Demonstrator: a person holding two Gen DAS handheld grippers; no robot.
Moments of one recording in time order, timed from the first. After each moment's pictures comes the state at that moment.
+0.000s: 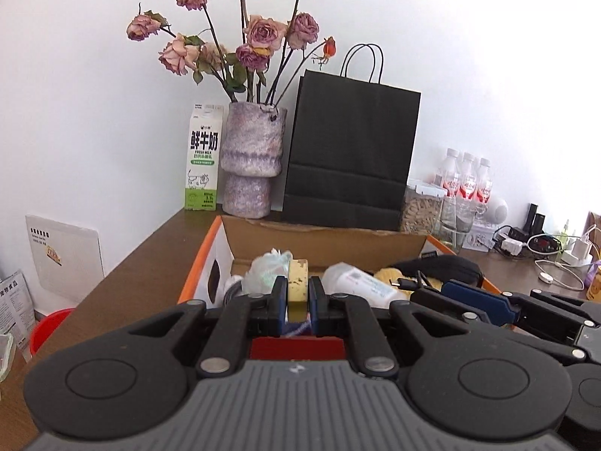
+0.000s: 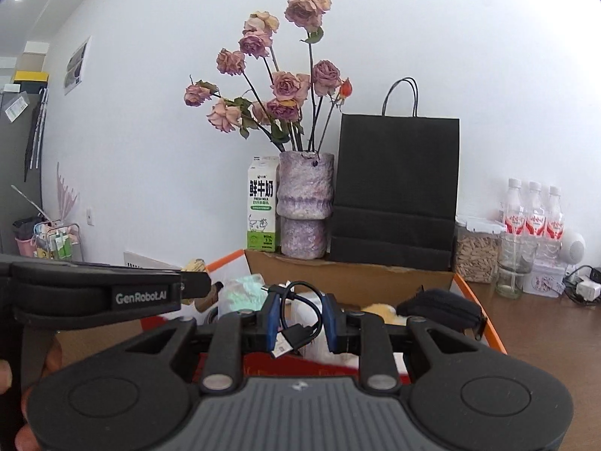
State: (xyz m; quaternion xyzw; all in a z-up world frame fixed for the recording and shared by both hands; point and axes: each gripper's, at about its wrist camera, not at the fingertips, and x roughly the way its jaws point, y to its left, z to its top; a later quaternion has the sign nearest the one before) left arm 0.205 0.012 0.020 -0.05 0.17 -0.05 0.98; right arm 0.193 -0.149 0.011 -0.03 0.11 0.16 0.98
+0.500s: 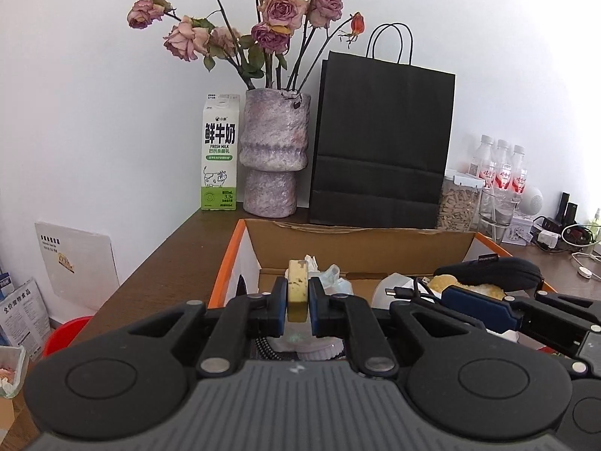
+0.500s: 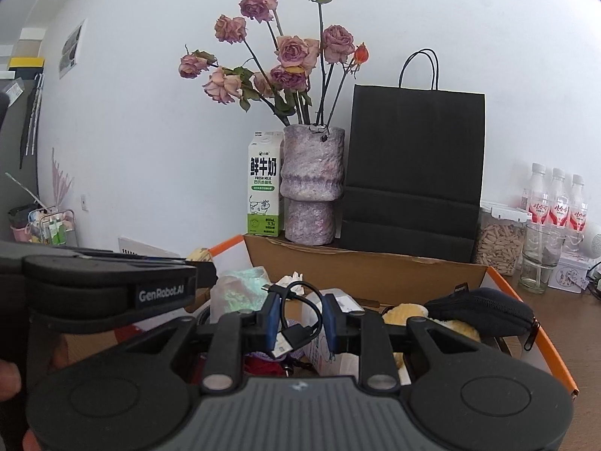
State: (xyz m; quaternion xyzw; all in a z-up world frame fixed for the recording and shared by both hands) left arm 0.257 0.029 0.002 -0.03 0.18 -0.02 0.98; right arm 0.249 -0.122 -0.010 -0.04 0.14 0.16 0.98
